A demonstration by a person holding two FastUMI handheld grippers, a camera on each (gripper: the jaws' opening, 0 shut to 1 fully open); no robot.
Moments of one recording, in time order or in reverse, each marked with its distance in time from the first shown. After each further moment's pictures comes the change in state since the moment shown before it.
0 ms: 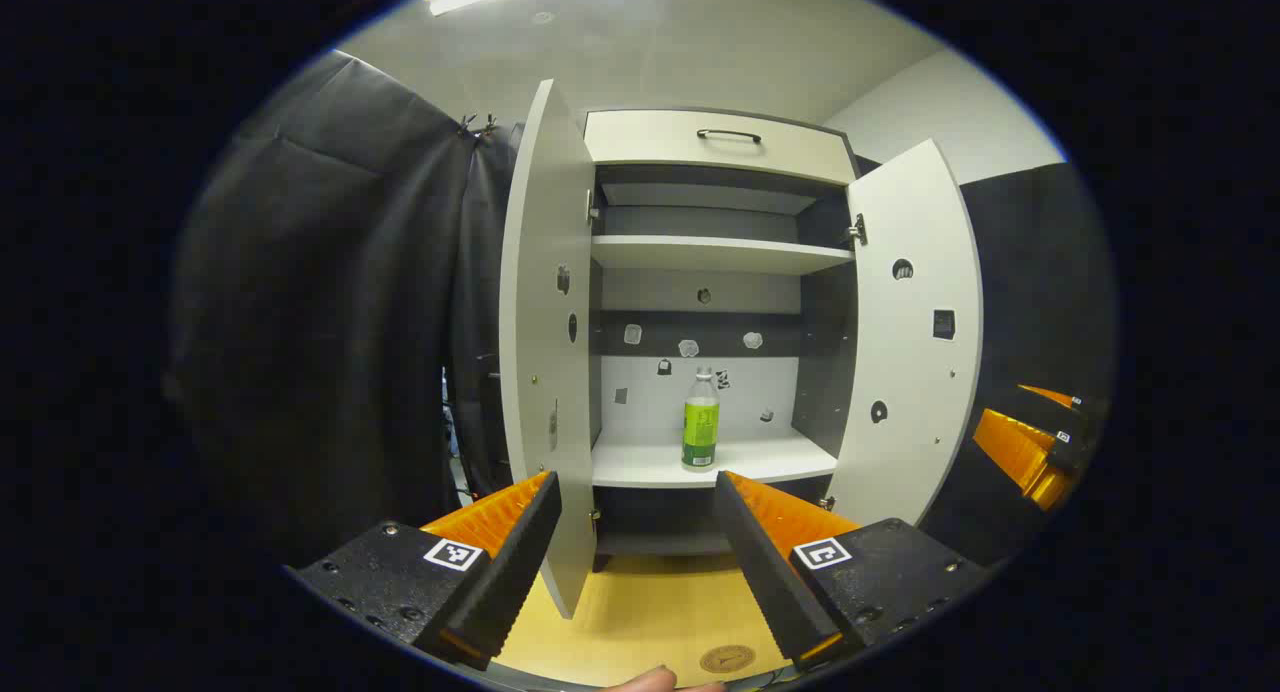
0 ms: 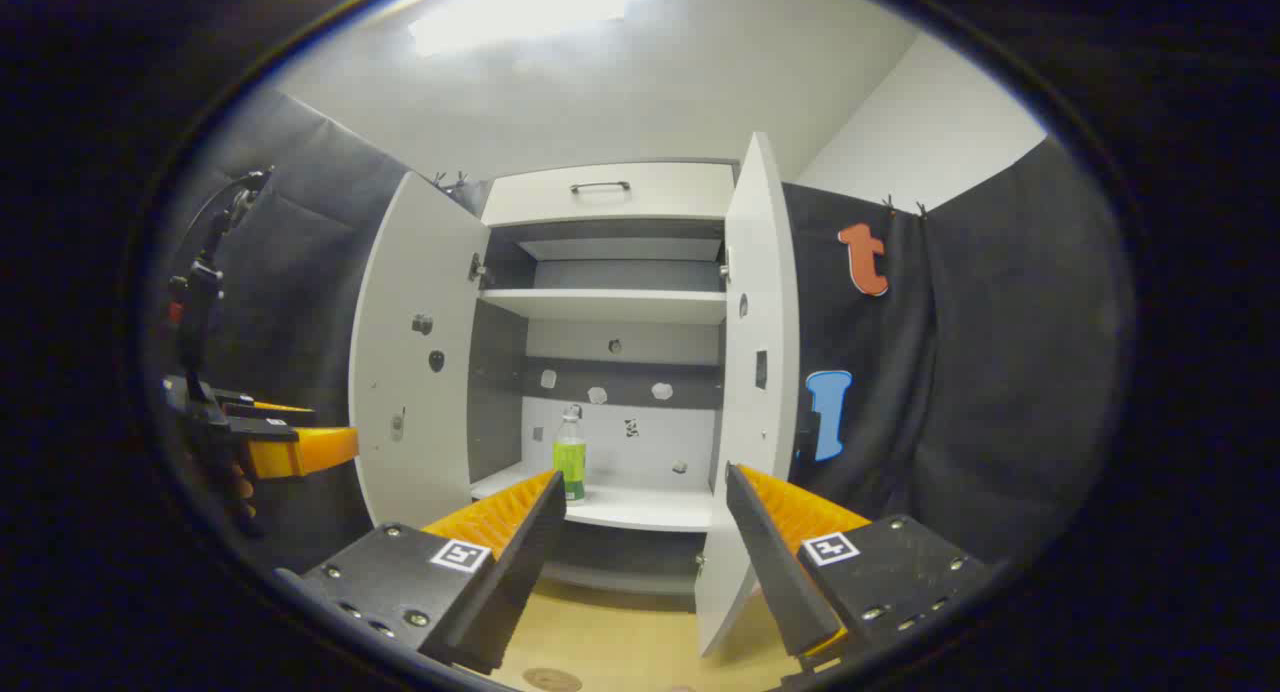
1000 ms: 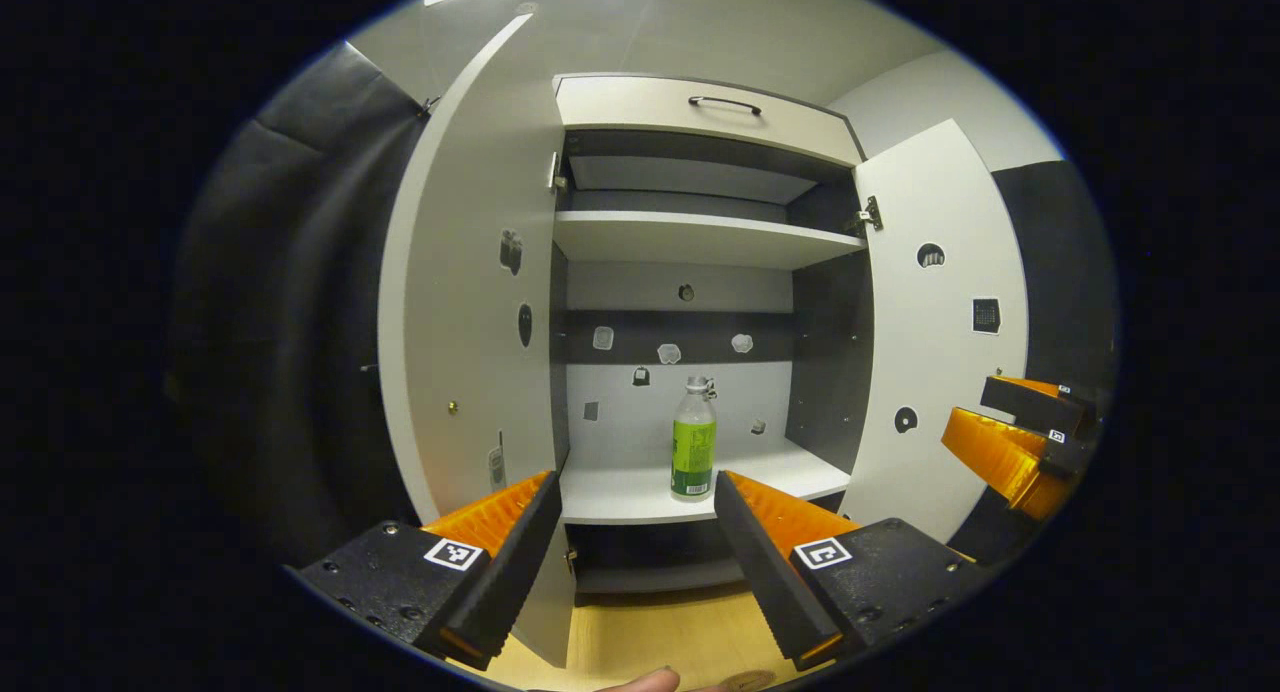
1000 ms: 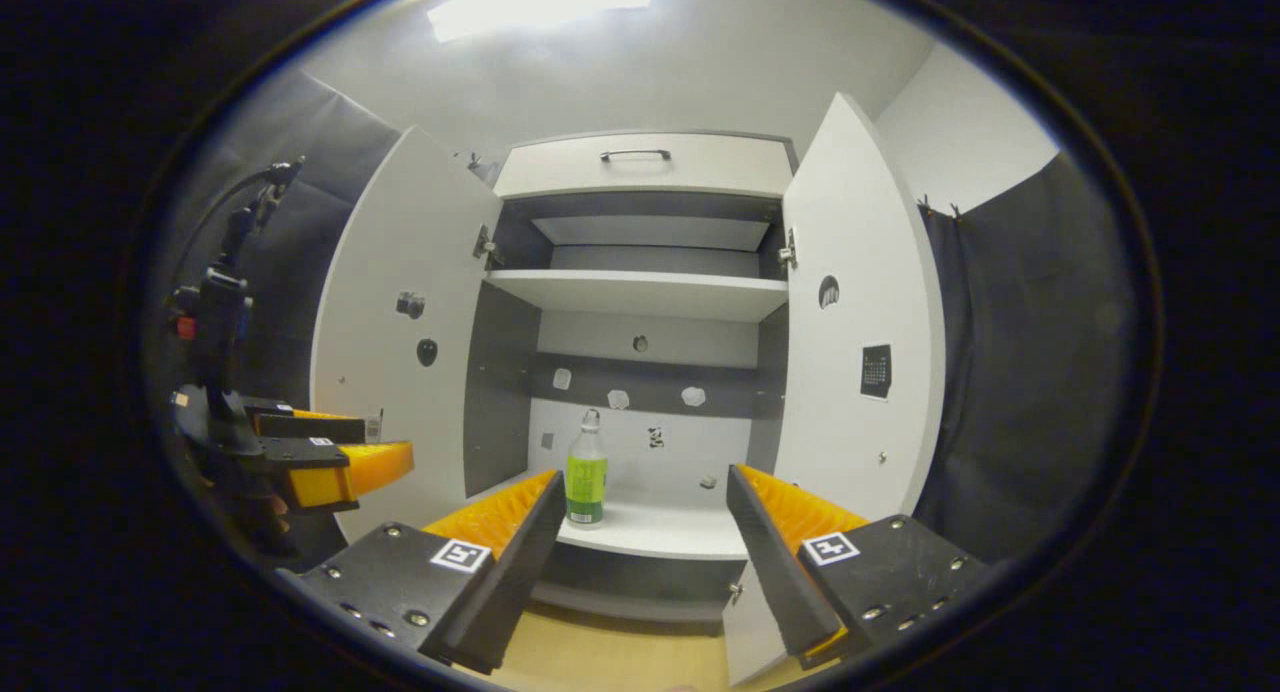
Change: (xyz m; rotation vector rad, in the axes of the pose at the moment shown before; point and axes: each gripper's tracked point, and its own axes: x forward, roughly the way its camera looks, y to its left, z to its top) left arm 0.118 -0.007 -0.008 -0.002 -0.026 -0.131; right arm 0.096 0.043 -0.015 -0.033 -0.015 0.037
